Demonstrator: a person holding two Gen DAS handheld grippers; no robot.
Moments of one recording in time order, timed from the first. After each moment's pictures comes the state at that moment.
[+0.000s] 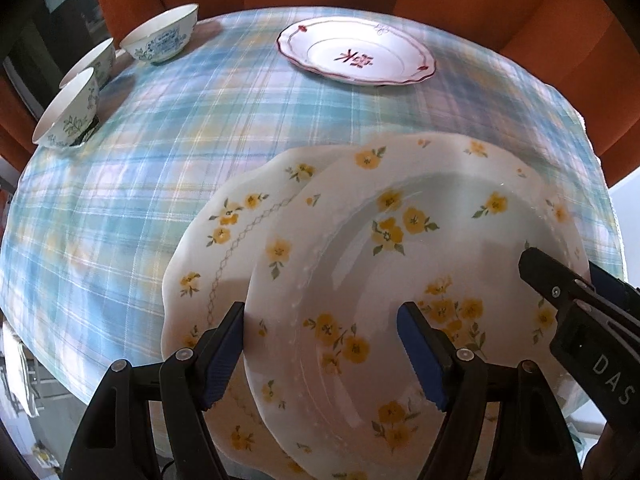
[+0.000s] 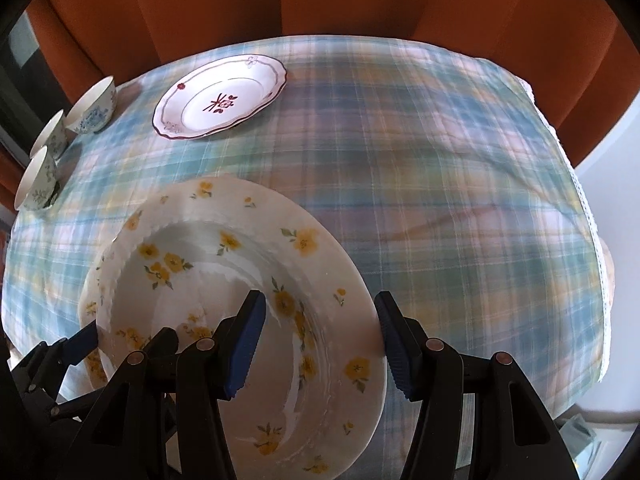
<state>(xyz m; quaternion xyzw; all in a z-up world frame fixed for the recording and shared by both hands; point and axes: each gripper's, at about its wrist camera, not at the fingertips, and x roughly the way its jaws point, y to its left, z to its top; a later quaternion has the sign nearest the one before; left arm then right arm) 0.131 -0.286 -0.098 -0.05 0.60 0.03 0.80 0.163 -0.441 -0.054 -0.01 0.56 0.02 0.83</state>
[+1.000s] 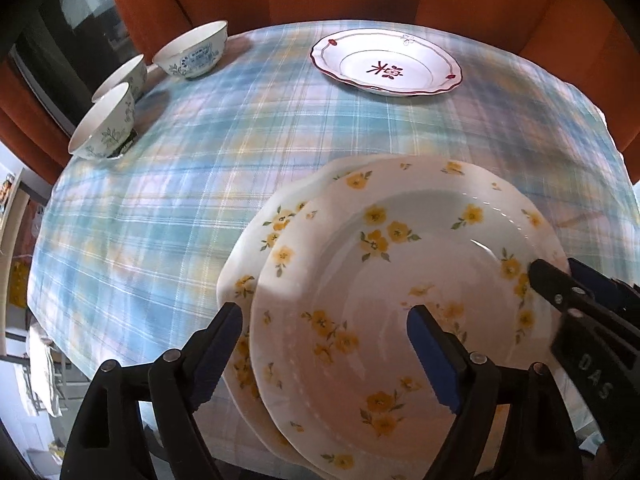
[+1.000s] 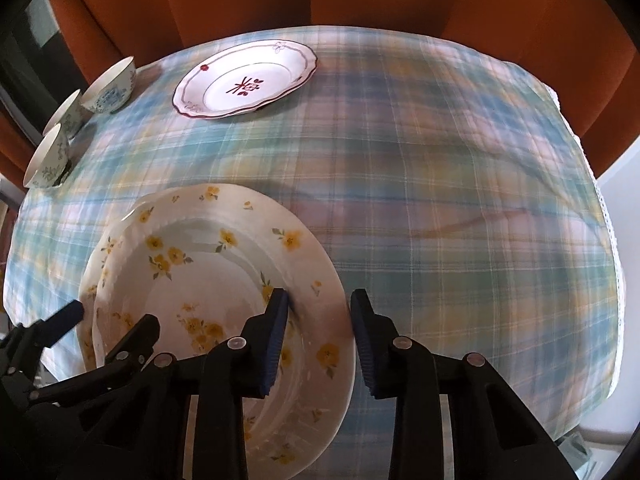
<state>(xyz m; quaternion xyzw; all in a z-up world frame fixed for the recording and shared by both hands) 0.120 -0.279 -0.085 0.00 0.58 0.08 0.81 0.161 -0.429 -0.070 -0.02 0.56 0.06 0.83</state>
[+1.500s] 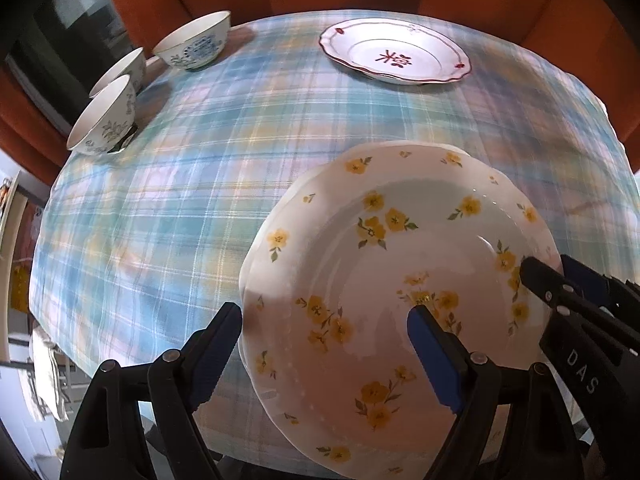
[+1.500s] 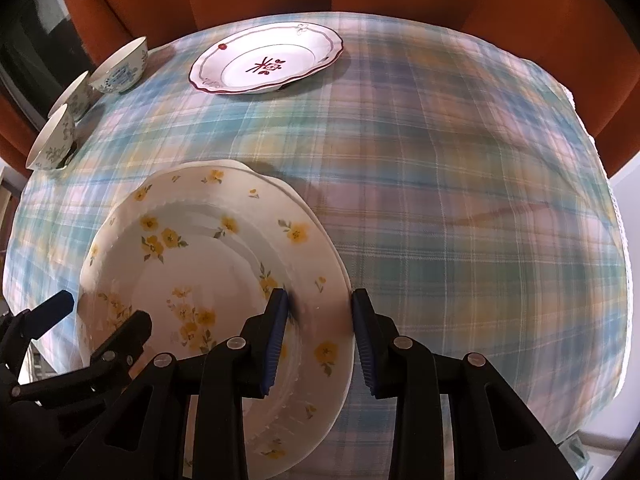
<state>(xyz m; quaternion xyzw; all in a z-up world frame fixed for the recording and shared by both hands) 0.119 -0.260 -0.091 0.00 0.59 0.06 0.80 0.157 -0.412 -0.083 -0.02 0.57 0.06 0.82</state>
